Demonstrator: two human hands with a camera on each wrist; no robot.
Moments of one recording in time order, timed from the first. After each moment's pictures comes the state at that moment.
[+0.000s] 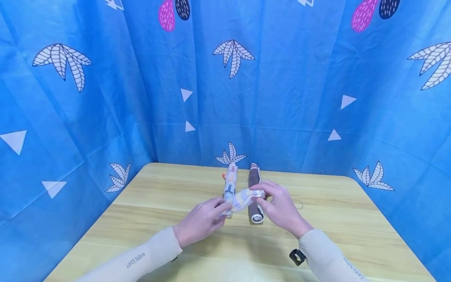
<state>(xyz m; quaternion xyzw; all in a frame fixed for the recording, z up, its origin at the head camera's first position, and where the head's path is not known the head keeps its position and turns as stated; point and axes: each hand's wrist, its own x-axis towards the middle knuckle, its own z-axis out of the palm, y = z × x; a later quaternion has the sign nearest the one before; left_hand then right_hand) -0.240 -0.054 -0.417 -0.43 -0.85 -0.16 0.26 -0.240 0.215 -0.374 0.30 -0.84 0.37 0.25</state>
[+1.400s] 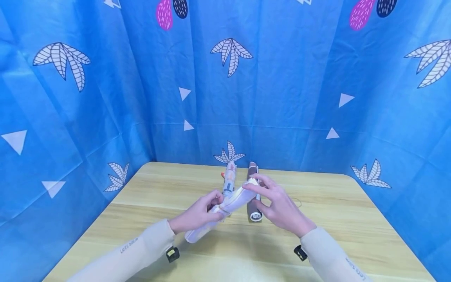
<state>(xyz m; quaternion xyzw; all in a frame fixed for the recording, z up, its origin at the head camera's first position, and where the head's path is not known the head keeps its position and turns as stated) -0.249 -0.061 -0.404 -0.33 -0.77 -0.54 -0.10 -0.236 0.223 -0.366 0.39 -0.83 0.28 0.27</state>
